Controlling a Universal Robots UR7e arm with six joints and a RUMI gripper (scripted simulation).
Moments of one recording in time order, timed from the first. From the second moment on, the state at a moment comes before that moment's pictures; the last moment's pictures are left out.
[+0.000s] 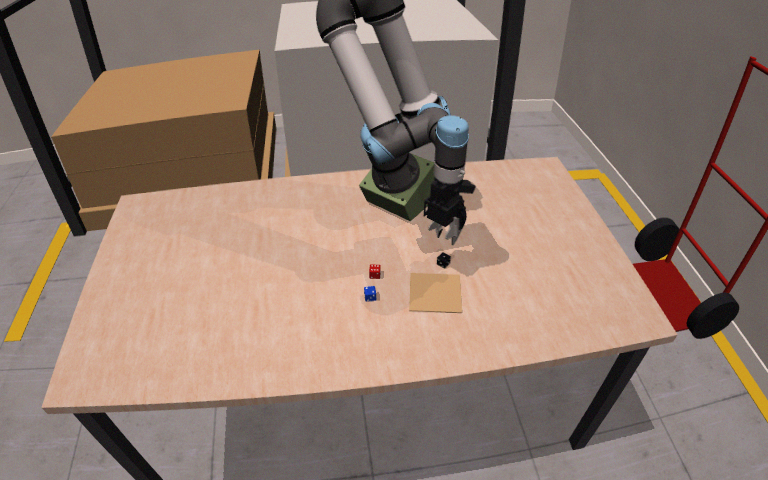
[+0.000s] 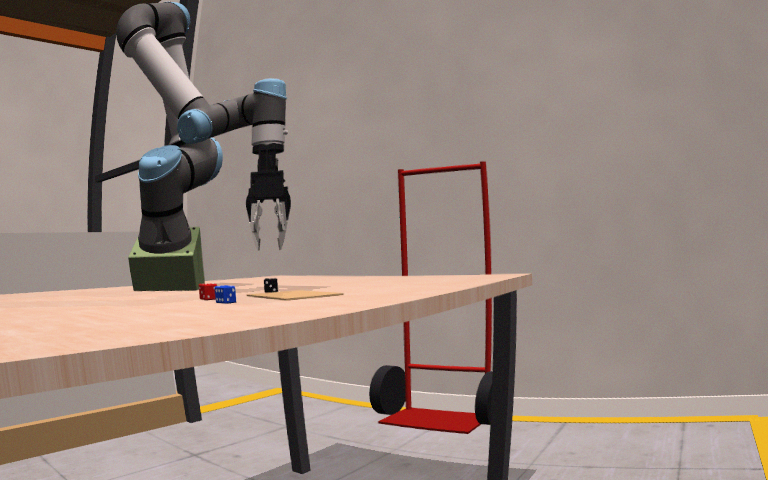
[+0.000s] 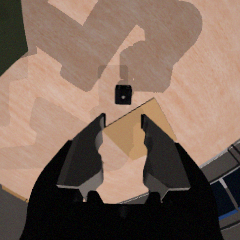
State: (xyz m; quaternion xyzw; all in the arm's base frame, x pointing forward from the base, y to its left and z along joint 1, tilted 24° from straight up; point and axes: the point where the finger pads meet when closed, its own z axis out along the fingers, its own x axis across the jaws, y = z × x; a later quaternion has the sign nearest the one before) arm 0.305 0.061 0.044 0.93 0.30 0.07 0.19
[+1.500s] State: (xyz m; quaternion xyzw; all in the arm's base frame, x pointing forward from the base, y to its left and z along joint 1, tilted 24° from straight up) arm 0.306 0.060 0.041 0.93 0.30 0.07 0.19
